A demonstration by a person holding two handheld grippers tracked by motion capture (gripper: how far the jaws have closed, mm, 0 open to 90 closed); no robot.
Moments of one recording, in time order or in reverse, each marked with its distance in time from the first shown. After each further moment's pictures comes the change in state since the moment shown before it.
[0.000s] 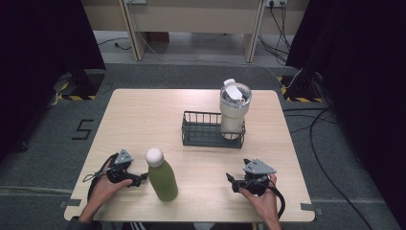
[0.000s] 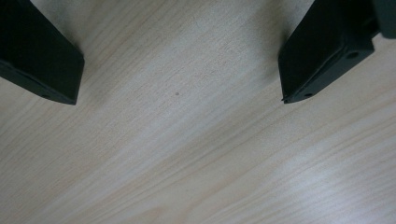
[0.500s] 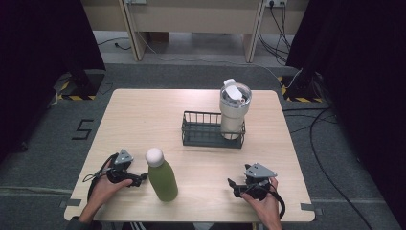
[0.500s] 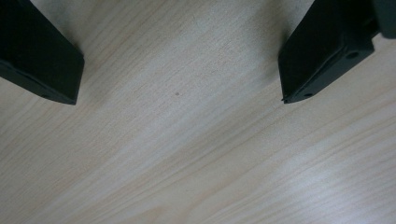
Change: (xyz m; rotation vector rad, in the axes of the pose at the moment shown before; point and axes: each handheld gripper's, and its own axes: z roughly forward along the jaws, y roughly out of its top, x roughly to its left) left arm 0.000 0.000 0.000 0.000 0.000 0.000; right arm 0.003 -0.011 -0.005 0.055 0.014 0.021
